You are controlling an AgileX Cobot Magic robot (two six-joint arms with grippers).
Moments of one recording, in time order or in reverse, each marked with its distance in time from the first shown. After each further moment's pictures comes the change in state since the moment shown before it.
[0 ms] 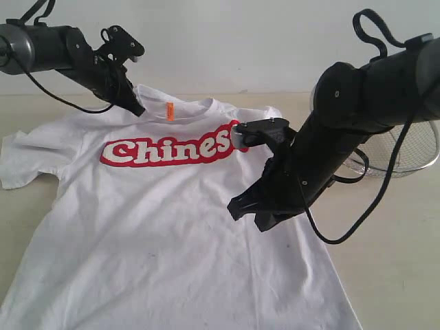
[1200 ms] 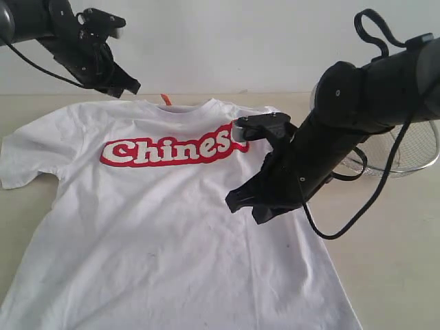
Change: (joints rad) left arm 0.009 -0.069 -0.059 0.052 0.282 -0.360; right arm -0.007 0.004 0.000 0.021 -0.047 0.000
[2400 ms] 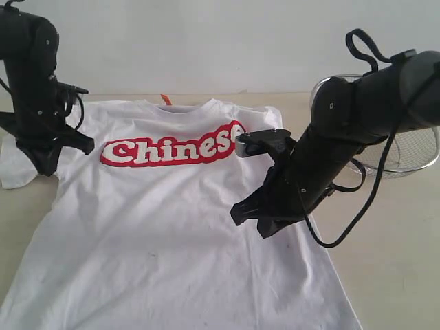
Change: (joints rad) left arm 0.022 -0.114 0.278 0.273 0.489 -0.351; right arm -0.014 0.060 0.000 0.010 0.019 -0.023
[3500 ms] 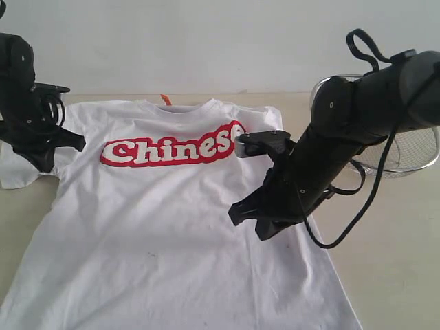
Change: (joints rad) left arm 0.097 0.025 0.060 -0.055 -0.259 -0.013; right arm 0.000 0.000 0.000 0.026 0.019 -0.002
